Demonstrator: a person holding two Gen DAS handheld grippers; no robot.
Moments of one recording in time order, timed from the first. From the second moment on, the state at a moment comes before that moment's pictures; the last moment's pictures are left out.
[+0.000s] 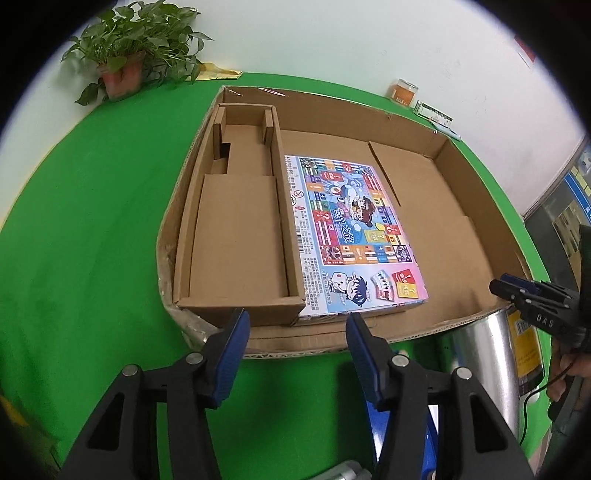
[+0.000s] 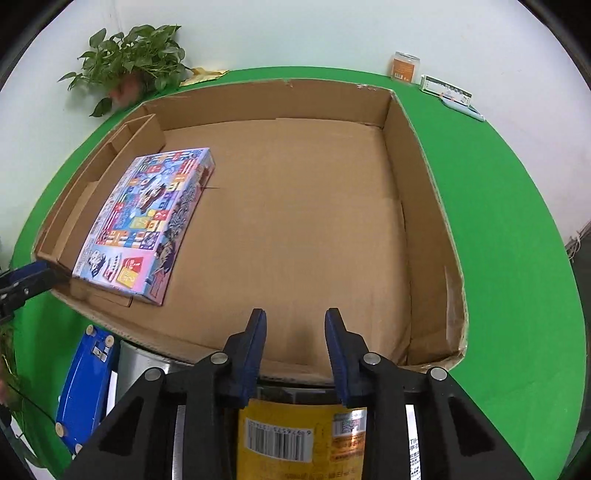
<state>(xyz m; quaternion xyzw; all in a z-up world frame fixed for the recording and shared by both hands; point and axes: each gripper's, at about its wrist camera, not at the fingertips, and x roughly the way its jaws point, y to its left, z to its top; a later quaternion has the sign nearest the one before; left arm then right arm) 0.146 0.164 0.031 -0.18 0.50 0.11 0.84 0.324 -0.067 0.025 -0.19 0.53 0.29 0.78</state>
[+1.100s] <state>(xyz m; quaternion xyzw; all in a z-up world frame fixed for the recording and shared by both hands) 0.091 0.042 0.078 -0.25 0.43 -0.05 0.87 0.205 -0.137 0.000 0.01 0.63 0.39 0.67</state>
